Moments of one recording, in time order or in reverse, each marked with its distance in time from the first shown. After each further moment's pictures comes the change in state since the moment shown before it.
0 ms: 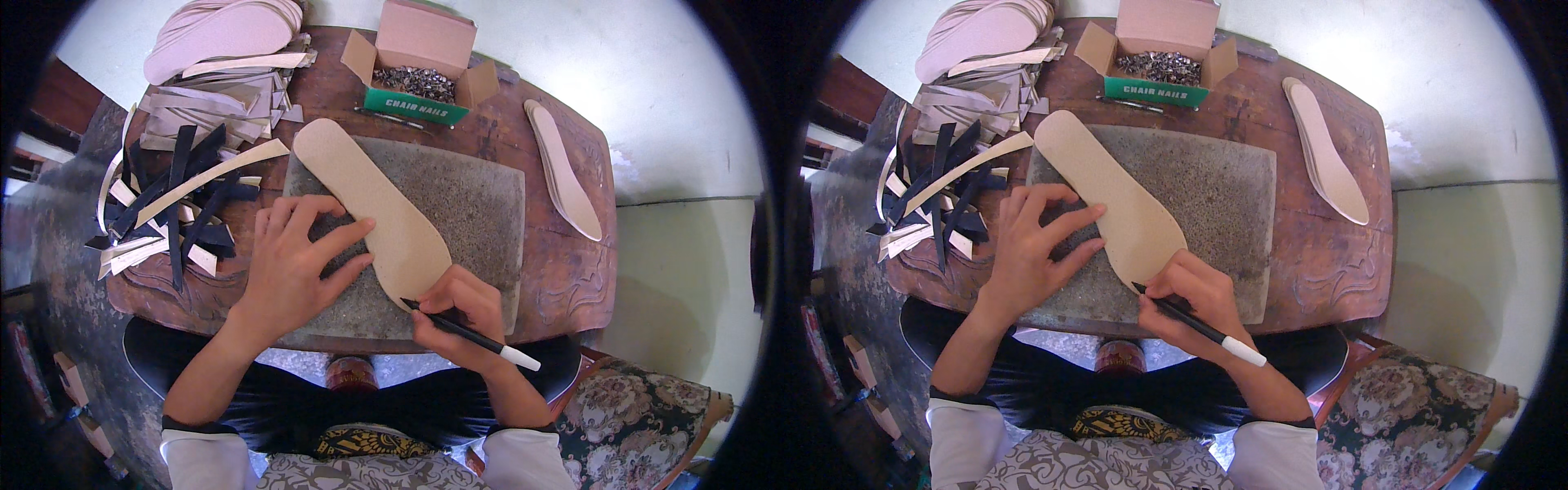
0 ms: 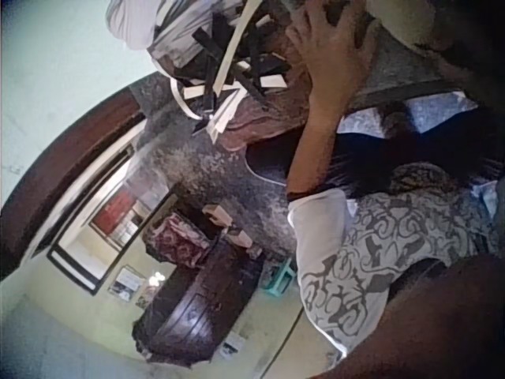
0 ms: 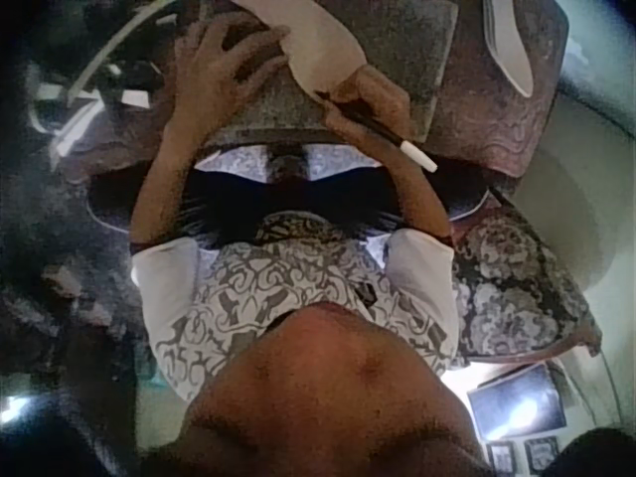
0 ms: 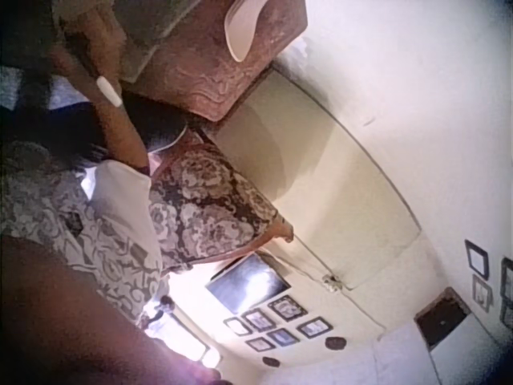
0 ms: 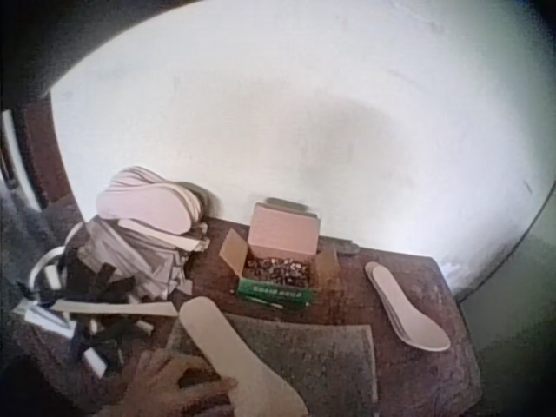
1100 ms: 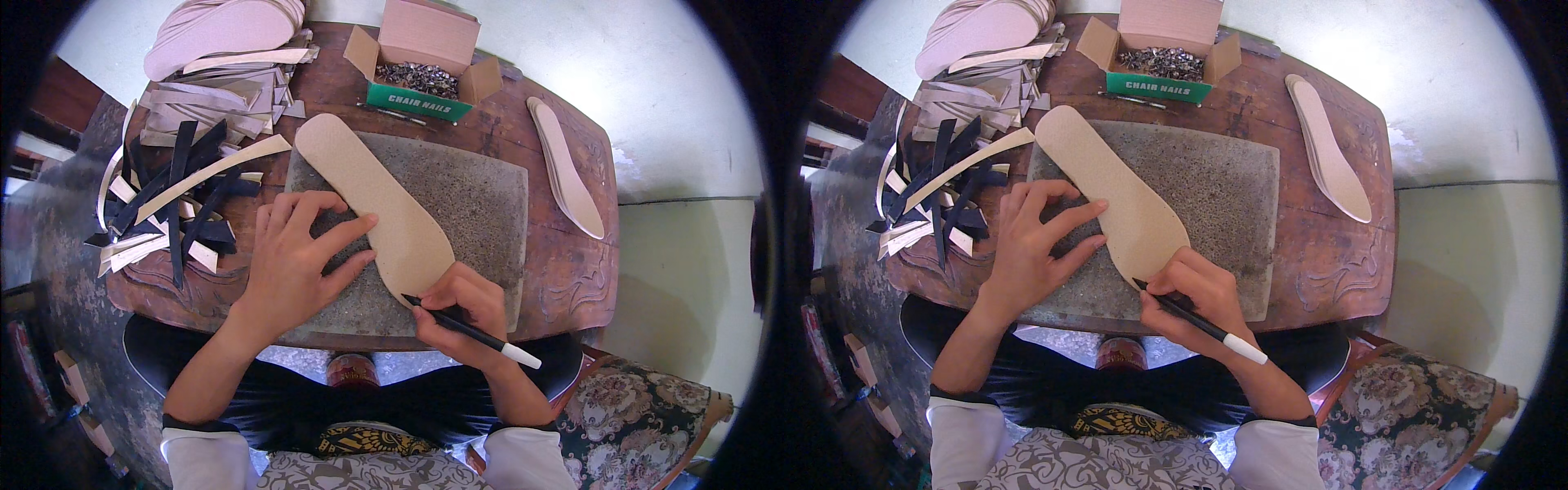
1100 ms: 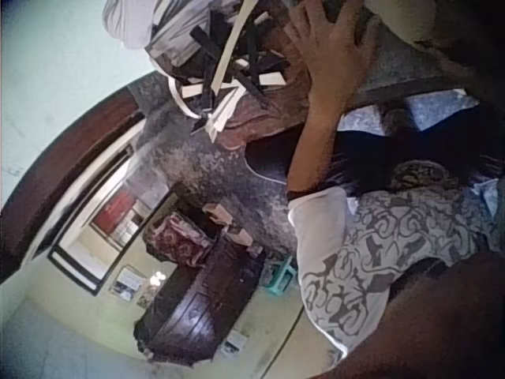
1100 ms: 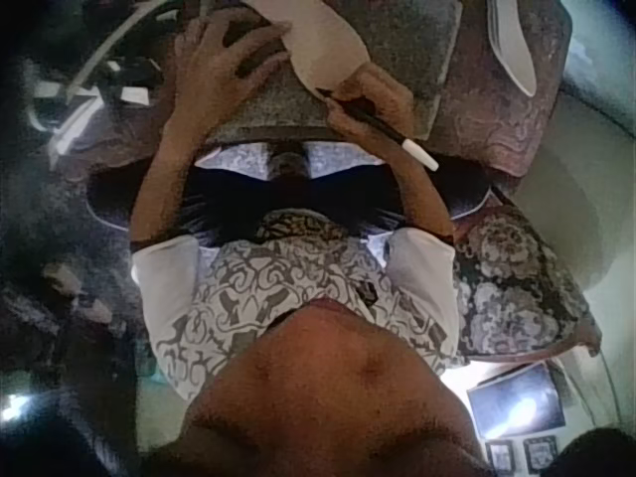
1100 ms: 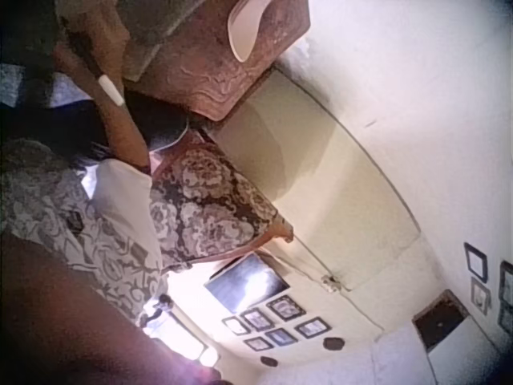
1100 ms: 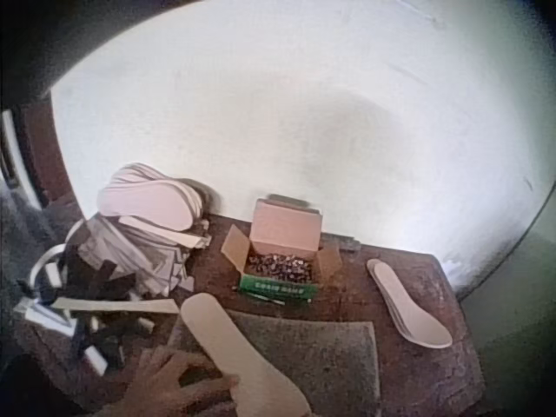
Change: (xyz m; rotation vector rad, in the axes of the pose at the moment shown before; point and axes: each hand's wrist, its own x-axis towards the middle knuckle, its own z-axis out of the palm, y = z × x) left_hand 0.000 0.001 -0.001 -0.002 -0.004 -0.008; right_hand -0.001 0.002 0.000 -0.002 -0.005 -0.012
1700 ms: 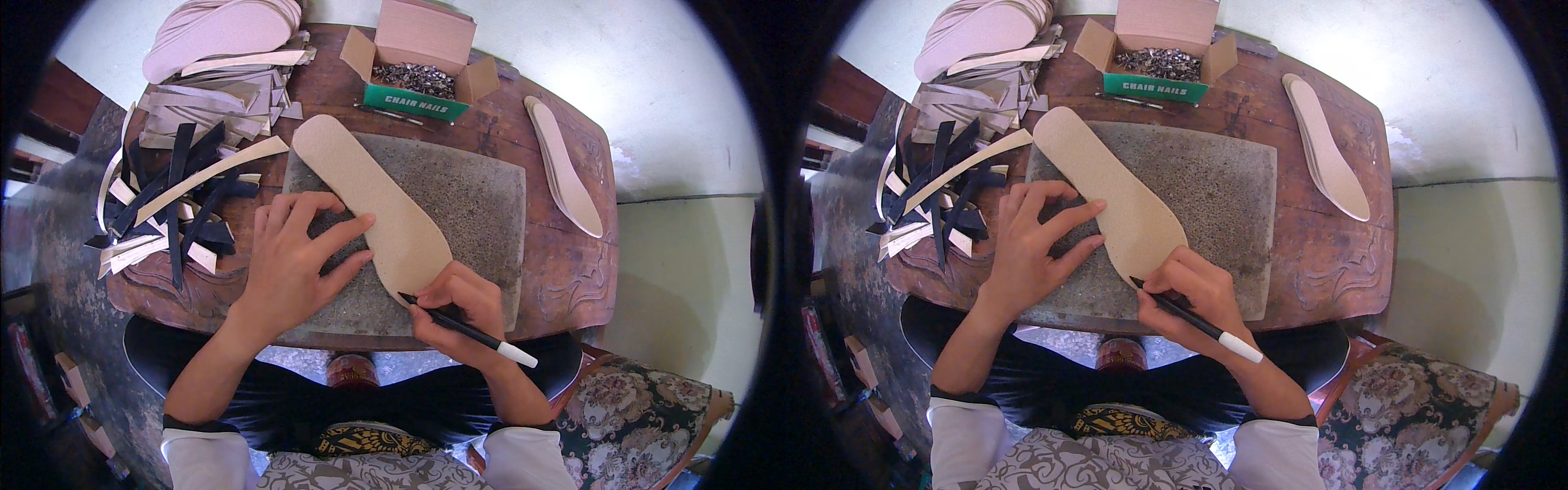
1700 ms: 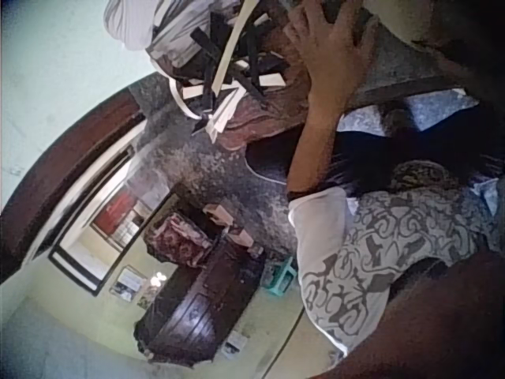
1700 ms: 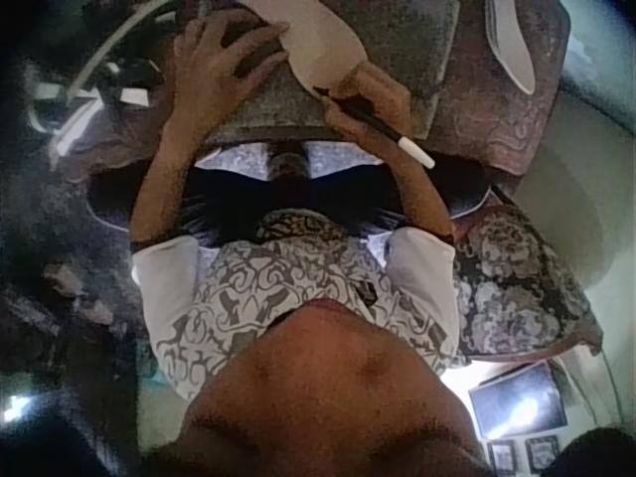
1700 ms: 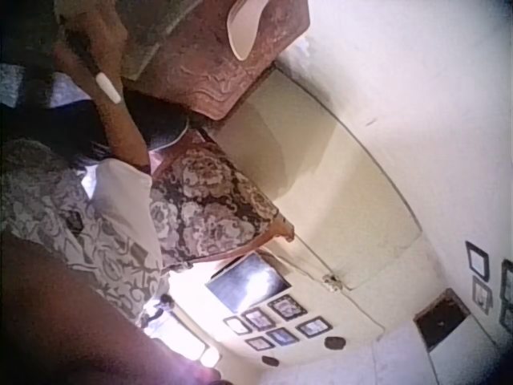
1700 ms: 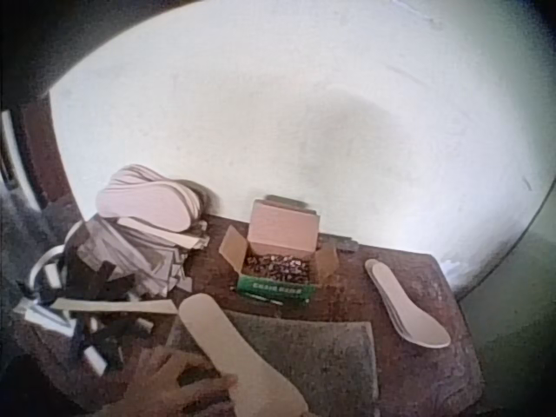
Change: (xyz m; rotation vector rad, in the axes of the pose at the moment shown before) left_hand 0.000 0.000 0.001 0.008 0.004 0.006; right_hand 0.000 -0.002 0.000 -0.001 0.006 0.017
